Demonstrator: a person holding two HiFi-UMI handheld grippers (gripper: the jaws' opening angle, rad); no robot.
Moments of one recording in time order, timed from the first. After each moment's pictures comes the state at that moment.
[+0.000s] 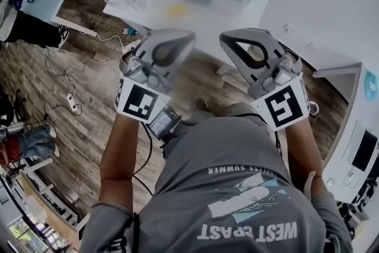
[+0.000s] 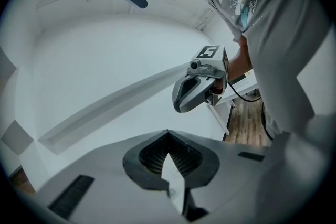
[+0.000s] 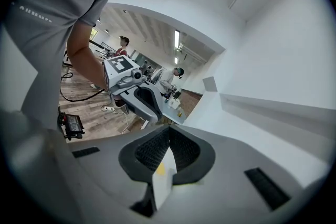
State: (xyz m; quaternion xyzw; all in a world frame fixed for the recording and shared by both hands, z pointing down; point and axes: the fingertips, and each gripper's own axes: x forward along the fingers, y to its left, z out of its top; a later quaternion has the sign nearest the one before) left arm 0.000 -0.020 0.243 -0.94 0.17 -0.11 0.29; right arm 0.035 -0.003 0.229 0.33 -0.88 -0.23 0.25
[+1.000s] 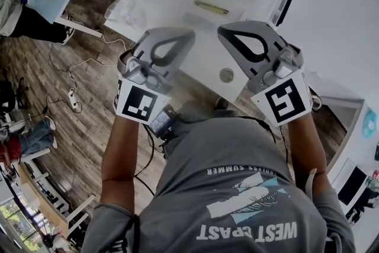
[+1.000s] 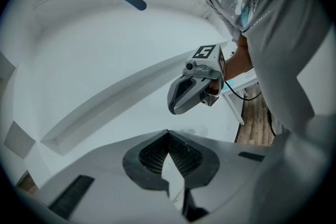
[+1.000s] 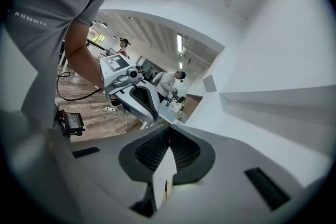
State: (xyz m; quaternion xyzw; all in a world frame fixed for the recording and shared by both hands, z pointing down) left arm 0.062 -0.149 0.239 -0.92 0.22 -0.14 0.29; right arm 0.095 -0.145 0.222 0.29 -0.90 -0.24 0.22
